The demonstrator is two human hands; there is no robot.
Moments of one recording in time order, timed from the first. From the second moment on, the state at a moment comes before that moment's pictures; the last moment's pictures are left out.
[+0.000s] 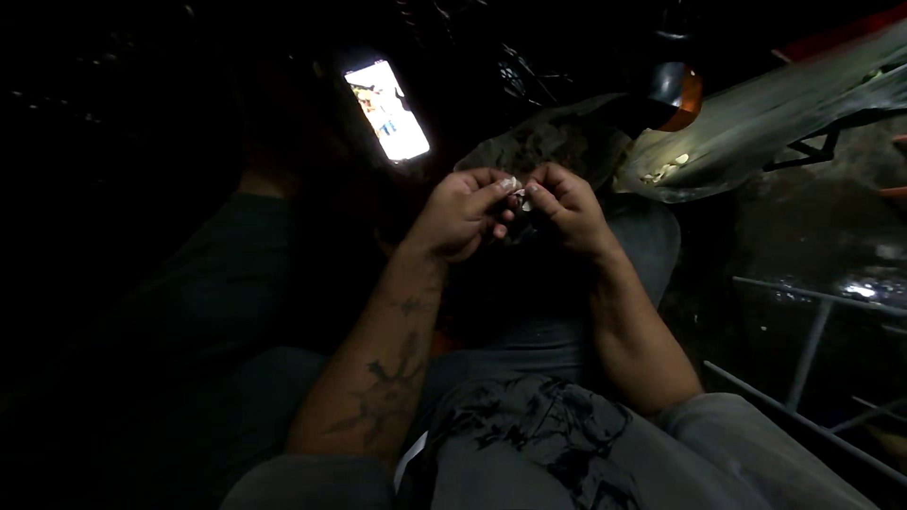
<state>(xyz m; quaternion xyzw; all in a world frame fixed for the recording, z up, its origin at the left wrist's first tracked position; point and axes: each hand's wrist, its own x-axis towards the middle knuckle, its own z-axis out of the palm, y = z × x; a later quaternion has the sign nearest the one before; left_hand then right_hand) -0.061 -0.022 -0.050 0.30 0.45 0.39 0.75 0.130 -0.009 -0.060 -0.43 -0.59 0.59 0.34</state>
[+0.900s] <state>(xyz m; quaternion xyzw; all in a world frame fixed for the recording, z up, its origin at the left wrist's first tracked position) -0.063 -0.022 -0.063 0.18 0.37 0.48 0.77 0.132 -0.003 -0.068 -0.48 -0.50 0.56 0.46</state>
